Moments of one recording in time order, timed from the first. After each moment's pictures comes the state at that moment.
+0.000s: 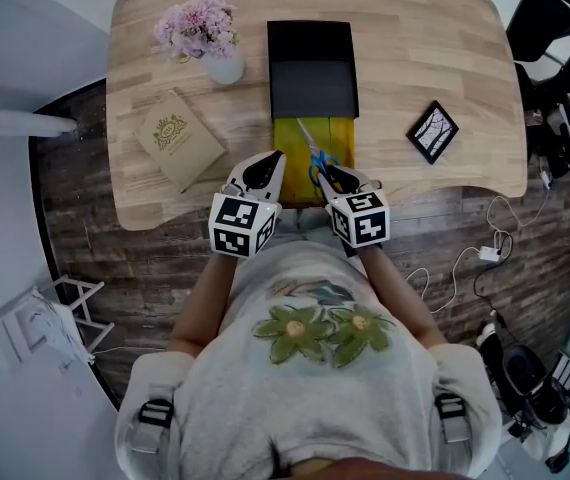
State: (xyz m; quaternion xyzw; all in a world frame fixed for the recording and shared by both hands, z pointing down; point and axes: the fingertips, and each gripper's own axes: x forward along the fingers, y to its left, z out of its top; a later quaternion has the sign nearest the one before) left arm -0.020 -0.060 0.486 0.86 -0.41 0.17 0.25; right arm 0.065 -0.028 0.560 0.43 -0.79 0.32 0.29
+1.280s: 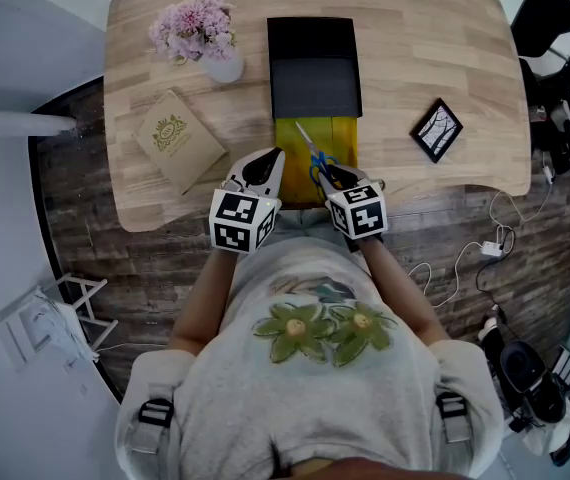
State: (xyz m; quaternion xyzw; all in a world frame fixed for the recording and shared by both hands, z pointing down) left arm -0.025 -0.074 0.503 0.85 -0.41 0.19 0.26; right arm 0.064 -0.031 0.596 0.41 -0.78 0.34 0.33
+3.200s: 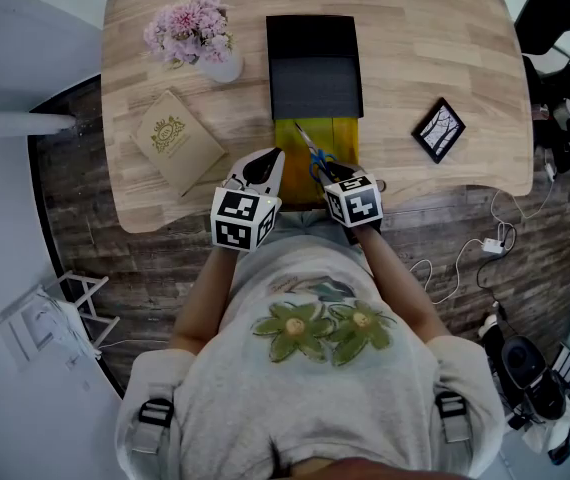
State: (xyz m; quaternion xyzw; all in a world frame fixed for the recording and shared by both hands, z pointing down) left arm -0.023 -0.080 0.519 0.85 -0.40 0.20 0.27; right arm 0.067 -0.038 0.630 0.39 -0.76 0.37 0.37
